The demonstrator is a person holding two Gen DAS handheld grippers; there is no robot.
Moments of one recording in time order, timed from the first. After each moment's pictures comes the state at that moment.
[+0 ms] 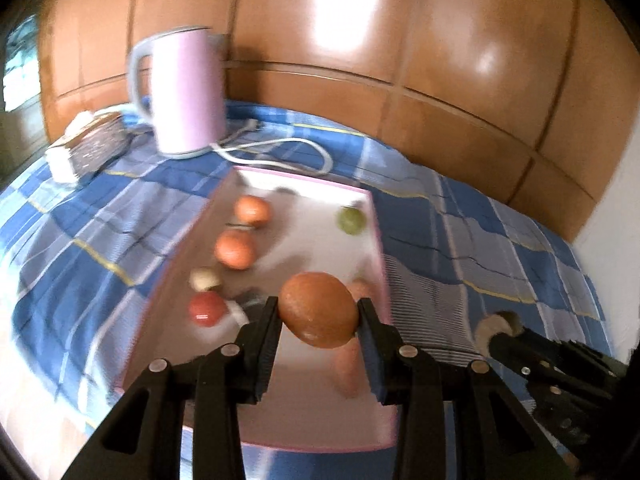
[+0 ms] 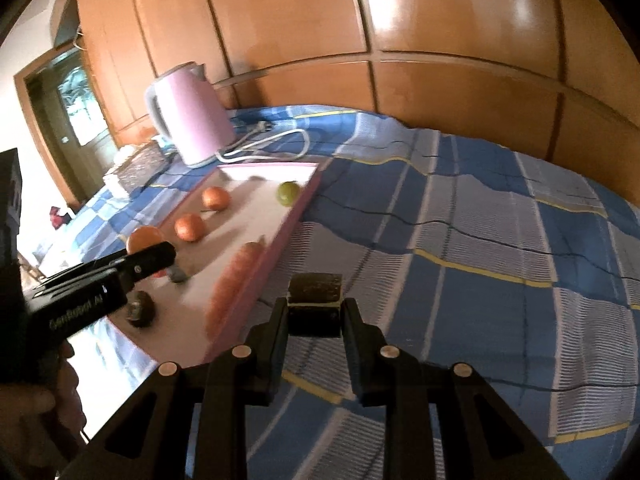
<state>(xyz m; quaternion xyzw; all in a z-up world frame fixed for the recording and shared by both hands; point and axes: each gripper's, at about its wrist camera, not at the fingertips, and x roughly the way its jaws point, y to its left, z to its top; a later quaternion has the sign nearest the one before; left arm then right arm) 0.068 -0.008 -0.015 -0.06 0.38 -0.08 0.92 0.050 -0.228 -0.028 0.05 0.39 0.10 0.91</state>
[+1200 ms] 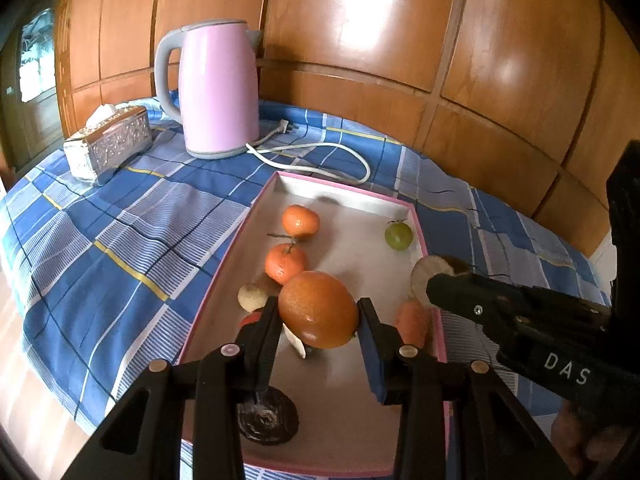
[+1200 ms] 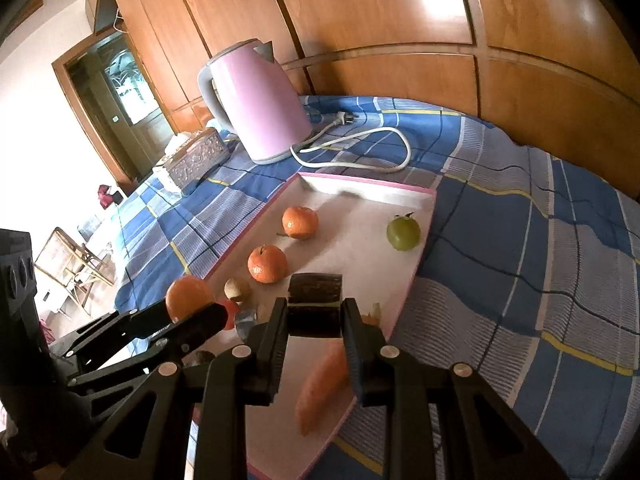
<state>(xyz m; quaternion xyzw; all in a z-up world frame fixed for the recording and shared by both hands) 0.091 0.022 -0.022 -0.06 0.38 -0.05 0.92 0.133 -0.152 -0.021 0.05 0.41 0.21 0.88</state>
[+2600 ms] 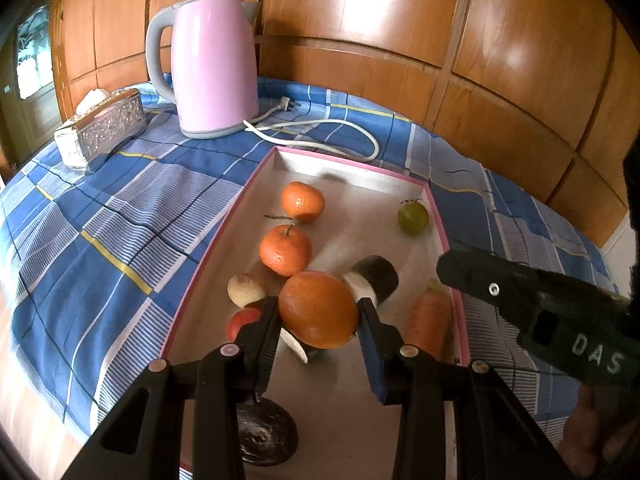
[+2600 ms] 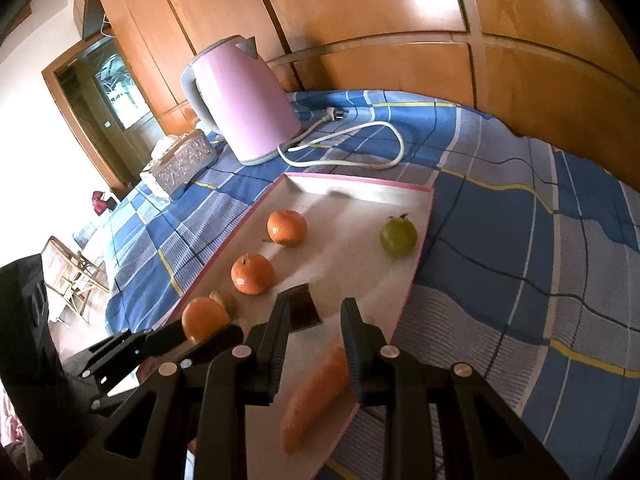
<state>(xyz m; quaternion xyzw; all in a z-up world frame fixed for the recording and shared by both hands) 0.113 0.017 -0.047 -0.05 0.41 -0.04 0.91 0.151 -0.153 -0.032 0.06 0.42 0.20 0.88</state>
